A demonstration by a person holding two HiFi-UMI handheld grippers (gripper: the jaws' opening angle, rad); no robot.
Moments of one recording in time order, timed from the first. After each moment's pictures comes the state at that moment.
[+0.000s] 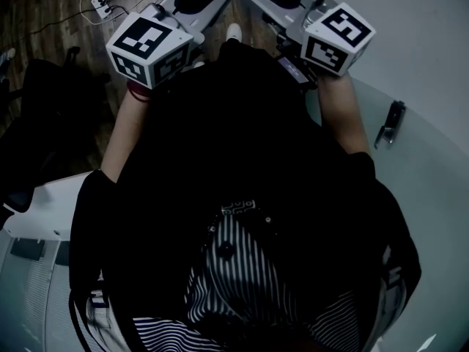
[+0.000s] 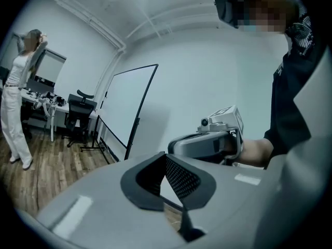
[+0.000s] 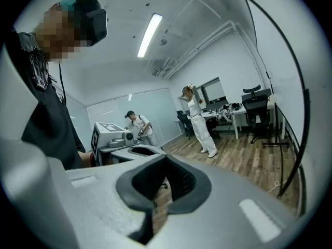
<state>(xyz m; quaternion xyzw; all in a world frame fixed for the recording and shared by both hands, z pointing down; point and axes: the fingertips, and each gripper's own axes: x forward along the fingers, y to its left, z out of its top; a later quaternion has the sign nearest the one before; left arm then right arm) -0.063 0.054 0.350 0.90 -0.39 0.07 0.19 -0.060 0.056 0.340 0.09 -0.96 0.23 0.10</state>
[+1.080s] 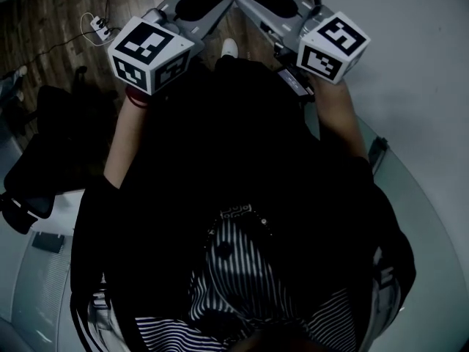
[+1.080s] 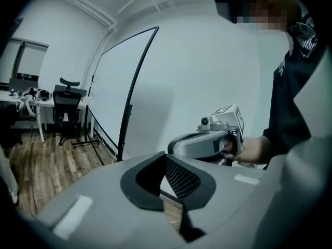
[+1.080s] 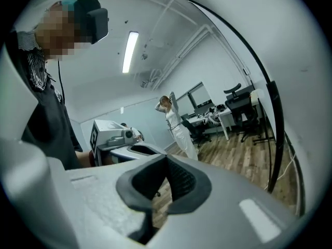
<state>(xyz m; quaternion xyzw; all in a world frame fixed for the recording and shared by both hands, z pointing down) -0.060 0.037 0.328 0.92 -0.32 0.11 0.19 -0.058 0.038 0.320 0.16 -0.96 0.23 0.08</state>
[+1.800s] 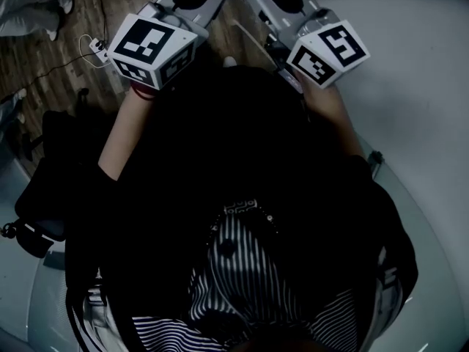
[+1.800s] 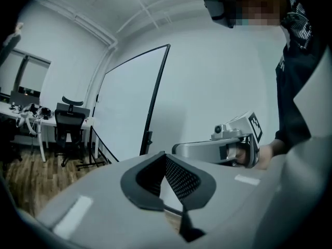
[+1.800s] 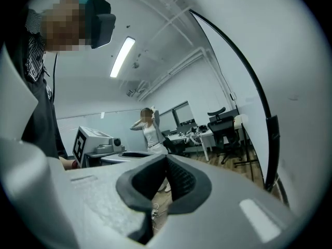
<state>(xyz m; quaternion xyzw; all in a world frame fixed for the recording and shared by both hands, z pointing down) -0.102 -0.103 0.281 0.93 -0.35 0.04 0.13 -0.087 -0.099 0.274 0.28 -0.94 0.17 0.03</state>
